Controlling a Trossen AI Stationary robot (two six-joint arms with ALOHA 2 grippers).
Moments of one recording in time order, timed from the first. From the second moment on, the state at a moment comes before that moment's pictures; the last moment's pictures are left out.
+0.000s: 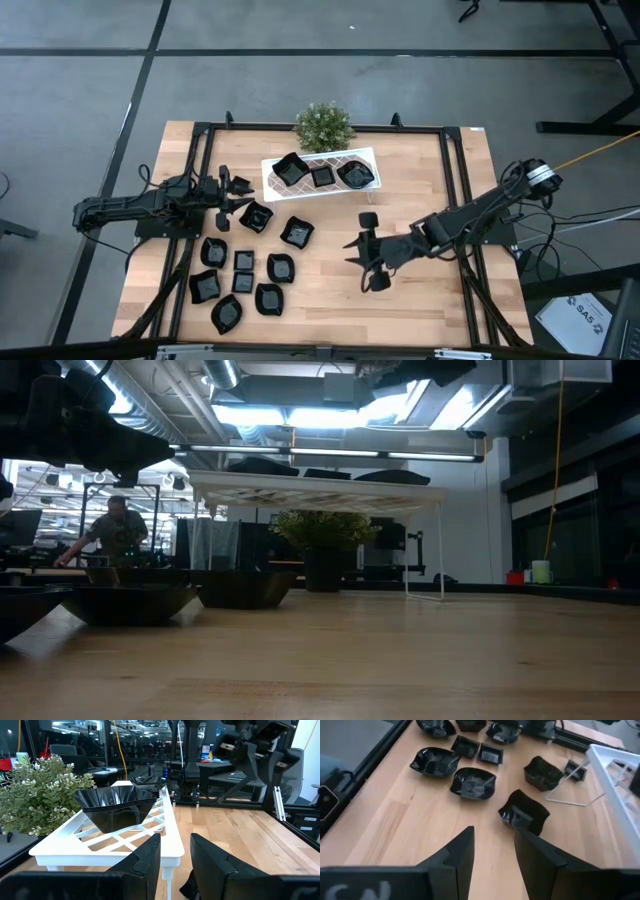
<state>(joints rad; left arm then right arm) 0.14 0.02 0.01 0.03 -0.01 -0.04 0.47 1.43 1.05 -0.24 0.39 -0.01</state>
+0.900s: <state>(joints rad) 0.14 0.02 0.01 0.03 -0.01 -0.04 0.48 1.60 1.05 -0.16 0.41 -0.01</state>
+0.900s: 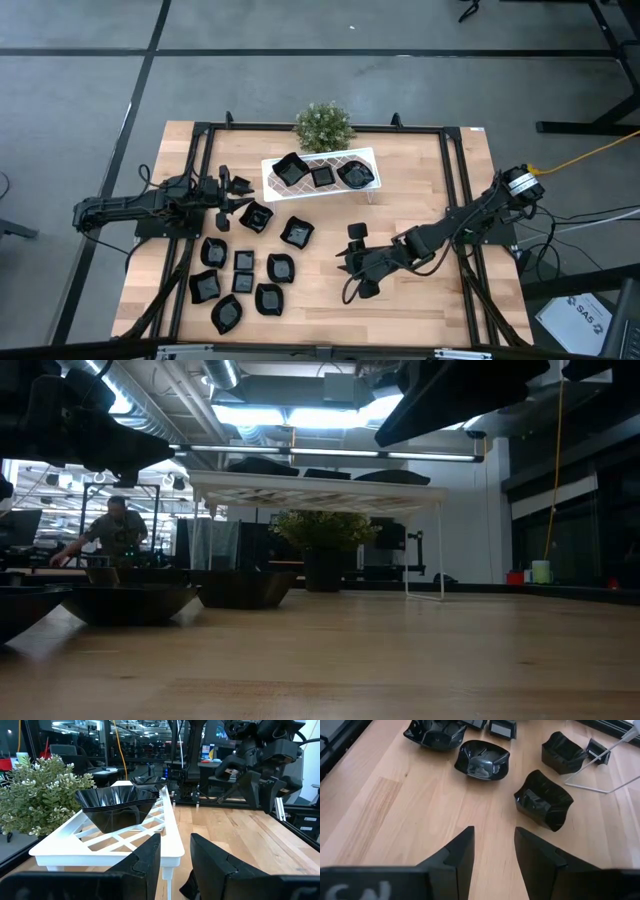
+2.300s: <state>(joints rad) 0.14 0.02 0.01 0.03 -0.01 -0.04 0.44 1.78 1.05 0.23 0.18 -0.02</state>
